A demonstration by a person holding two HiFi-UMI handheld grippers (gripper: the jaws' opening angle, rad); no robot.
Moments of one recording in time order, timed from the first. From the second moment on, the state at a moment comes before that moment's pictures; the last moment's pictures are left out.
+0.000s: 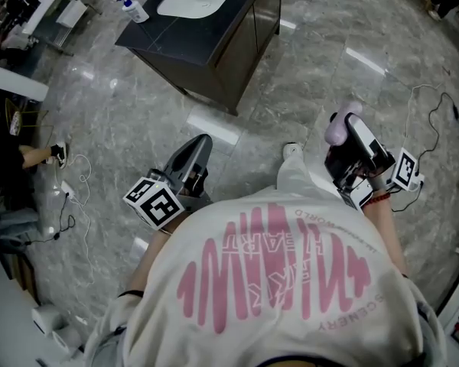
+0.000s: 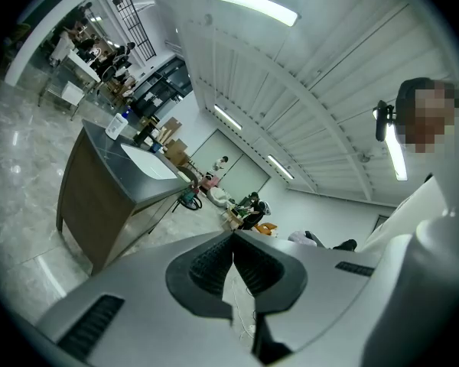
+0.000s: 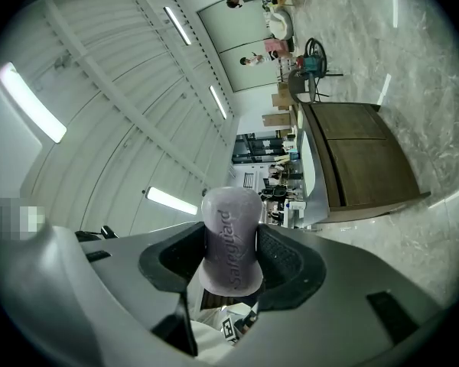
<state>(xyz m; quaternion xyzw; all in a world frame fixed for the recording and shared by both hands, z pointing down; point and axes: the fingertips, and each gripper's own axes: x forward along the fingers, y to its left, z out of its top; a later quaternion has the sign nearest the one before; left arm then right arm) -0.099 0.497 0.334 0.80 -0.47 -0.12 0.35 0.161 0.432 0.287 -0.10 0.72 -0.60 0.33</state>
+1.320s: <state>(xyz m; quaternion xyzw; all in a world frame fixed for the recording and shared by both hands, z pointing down) -0.024 0.292 0.338 0.78 -0.51 -0.11 0.36 0.210 0.202 0.310 -0.06 0.72 -0.64 0.28</state>
